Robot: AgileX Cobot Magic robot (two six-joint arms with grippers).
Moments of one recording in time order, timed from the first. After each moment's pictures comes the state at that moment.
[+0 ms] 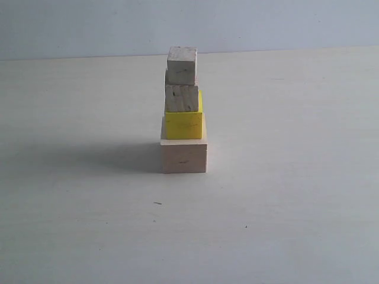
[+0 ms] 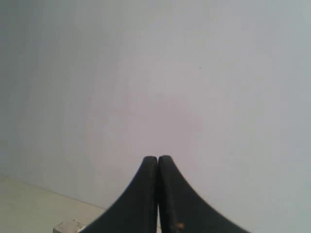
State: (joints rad) left arm 0.02 0.00 0.00 -0.18 0.37 0.10; right arm 0.03 0.35 -0.80 0.83 0.52 -0.81
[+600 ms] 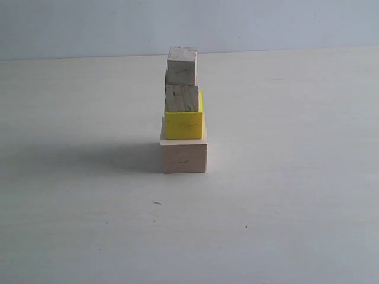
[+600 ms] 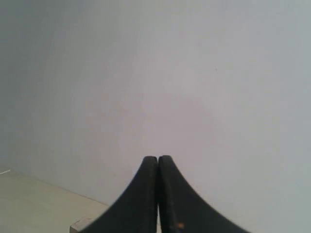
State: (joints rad) left arm 0.02 0.00 0.00 -0.18 0.37 0.10; right arm 0.08 0.35 -0.80 0.83 0.52 -0.81
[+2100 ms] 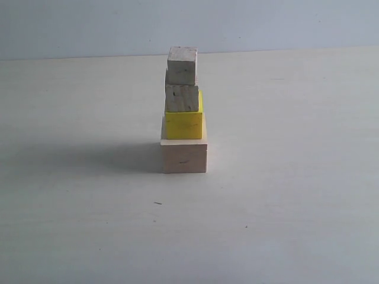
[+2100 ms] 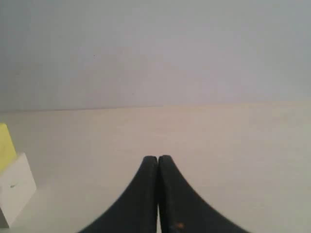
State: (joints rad) left arm 0.02 0.00 0.00 -0.18 0.37 0.10; right arm 0.08 0.00 0.00 0.10 0.20 -0.04
